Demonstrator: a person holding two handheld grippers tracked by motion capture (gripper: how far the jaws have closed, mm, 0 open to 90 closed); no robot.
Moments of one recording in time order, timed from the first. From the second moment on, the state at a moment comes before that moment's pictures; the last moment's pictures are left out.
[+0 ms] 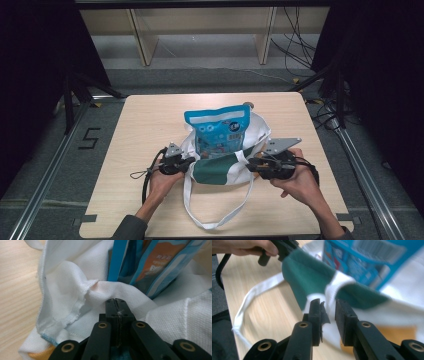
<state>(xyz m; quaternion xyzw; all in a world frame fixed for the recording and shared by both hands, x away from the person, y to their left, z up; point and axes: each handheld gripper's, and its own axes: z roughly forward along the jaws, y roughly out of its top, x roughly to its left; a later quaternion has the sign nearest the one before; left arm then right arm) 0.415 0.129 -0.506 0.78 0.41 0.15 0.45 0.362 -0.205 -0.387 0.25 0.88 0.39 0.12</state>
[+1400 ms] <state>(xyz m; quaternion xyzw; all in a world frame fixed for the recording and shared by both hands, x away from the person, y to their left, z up) 0.393 0.148 -0.466 0.73 0.42 0.15 0.52 0.410 -0.159 -0.500 0.30 0.89 0.34 0.09</state>
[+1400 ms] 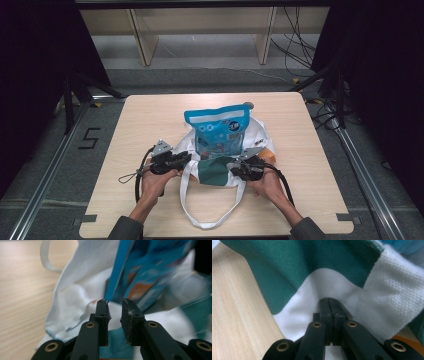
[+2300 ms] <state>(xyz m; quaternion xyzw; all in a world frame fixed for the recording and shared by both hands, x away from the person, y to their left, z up) 0.370 0.059 -0.508 0.80 0.35 0.15 0.47 0.402 -0.165 -0.477 0.29 0.88 0.36 0.08</state>
